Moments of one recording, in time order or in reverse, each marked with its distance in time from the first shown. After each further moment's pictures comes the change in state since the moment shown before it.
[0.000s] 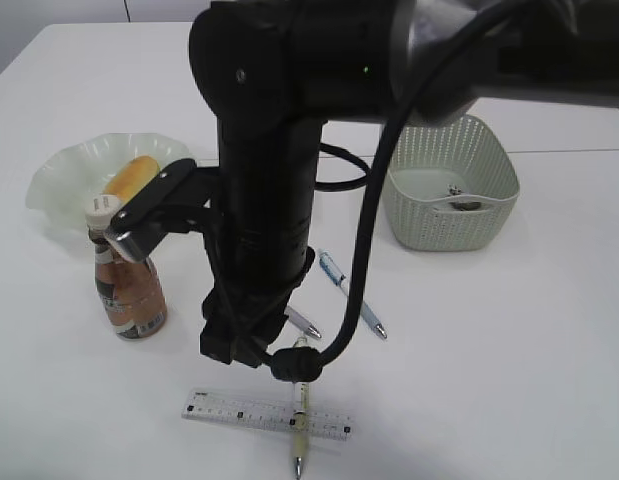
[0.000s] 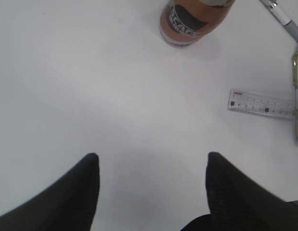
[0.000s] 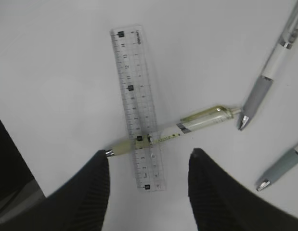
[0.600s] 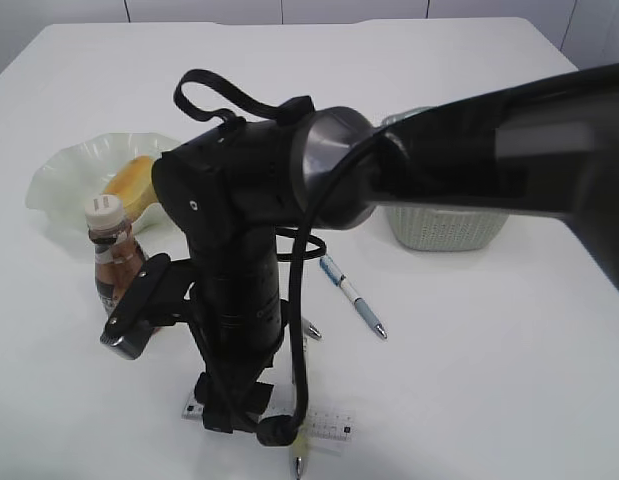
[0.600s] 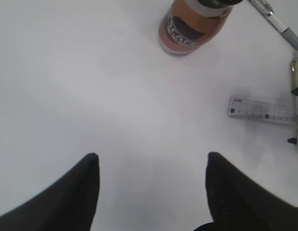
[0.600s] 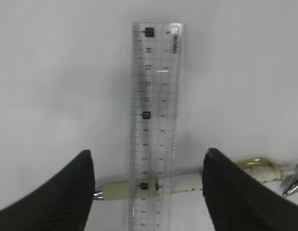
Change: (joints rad) left arm 0.006 0.000 0.000 0.002 -0.030 0.021; right arm 0.047 0.178 0.000 -0.025 -0.065 -0.119
